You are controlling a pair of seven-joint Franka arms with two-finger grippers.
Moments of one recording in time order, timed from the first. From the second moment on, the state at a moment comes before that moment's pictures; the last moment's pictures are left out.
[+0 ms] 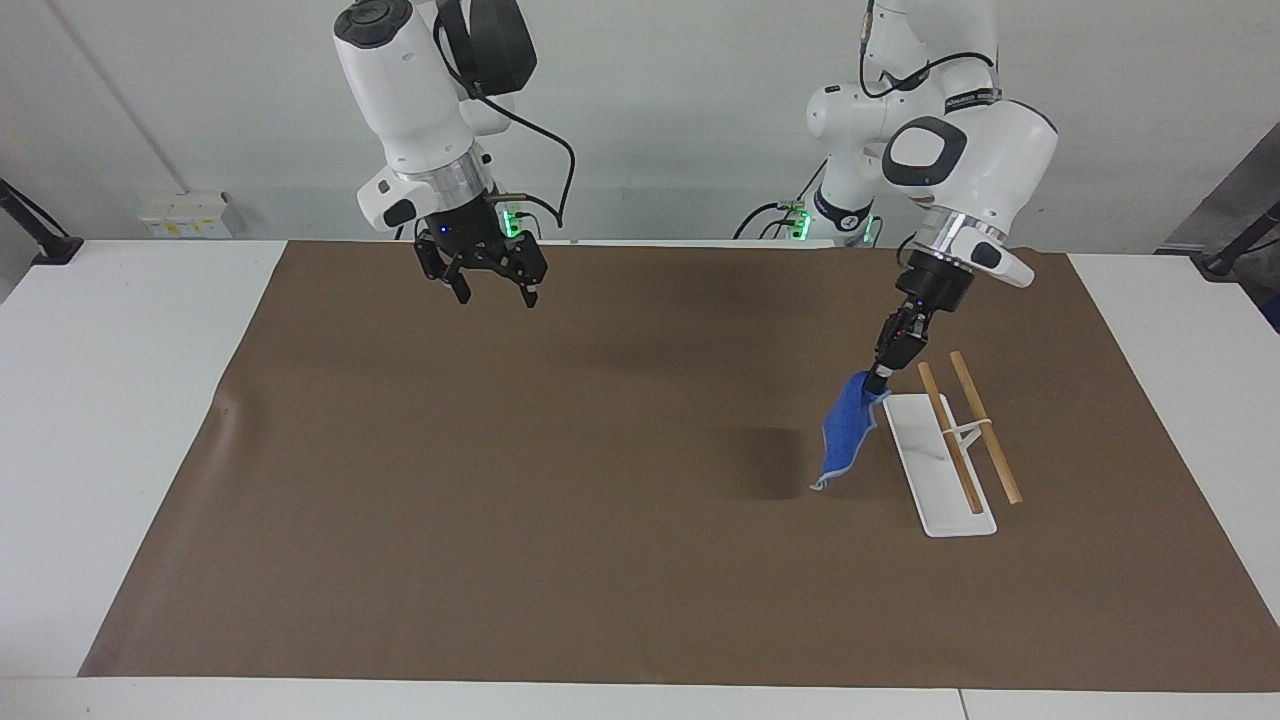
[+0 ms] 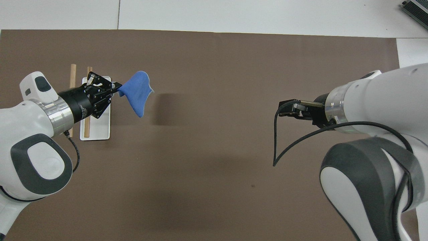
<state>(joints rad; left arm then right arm) 0.01 -0.11 -0.23 -2.20 -0.77 2.67 -0.65 -0.03 -0.06 0.28 -1.81 0.14 1.88 0.44</state>
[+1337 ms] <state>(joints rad) 0.39 -0.10 -0.22 -2.11 -0.60 2.33 -0.32 -0.01 -0.02 0.09 -1.61 -0.07 1.66 0.23</state>
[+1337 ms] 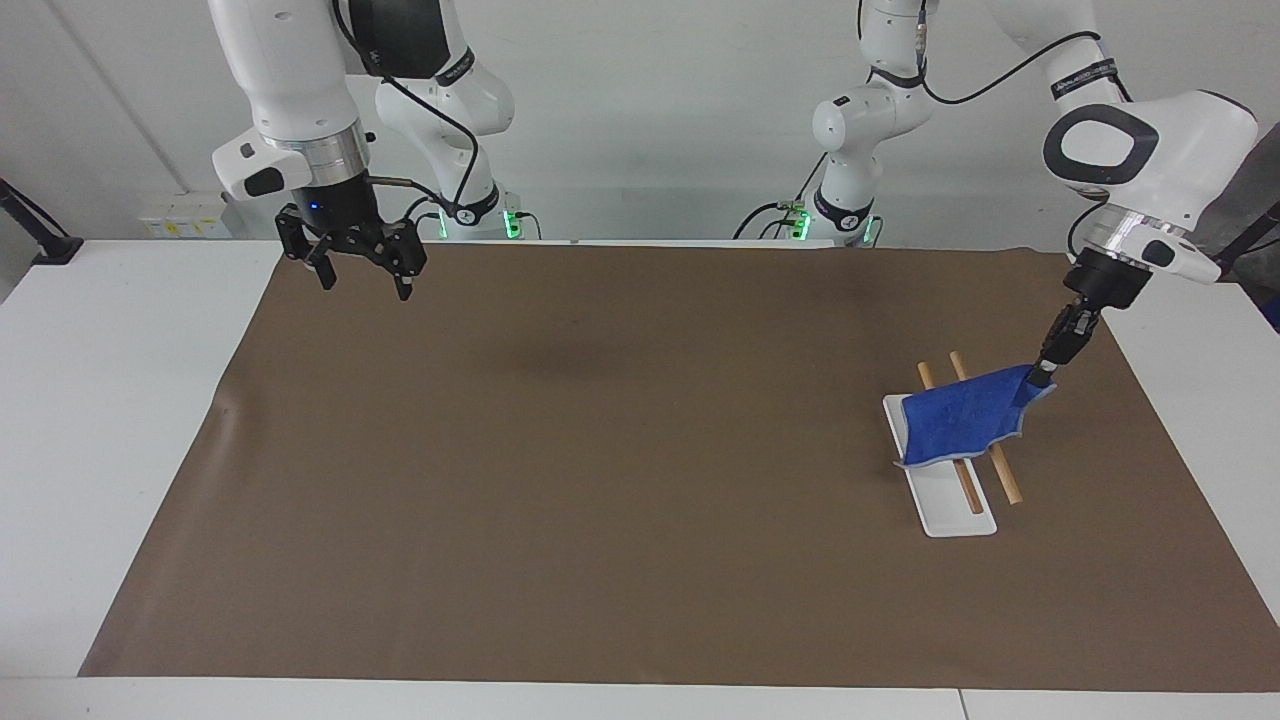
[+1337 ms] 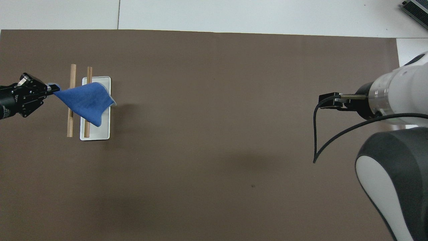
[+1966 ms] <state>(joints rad) 0.41 -0.10 -0.23 -2.12 -0.41 2.28 -0.31 0.00 0.02 0.03 -1.55 -0.04 1.54 0.12</state>
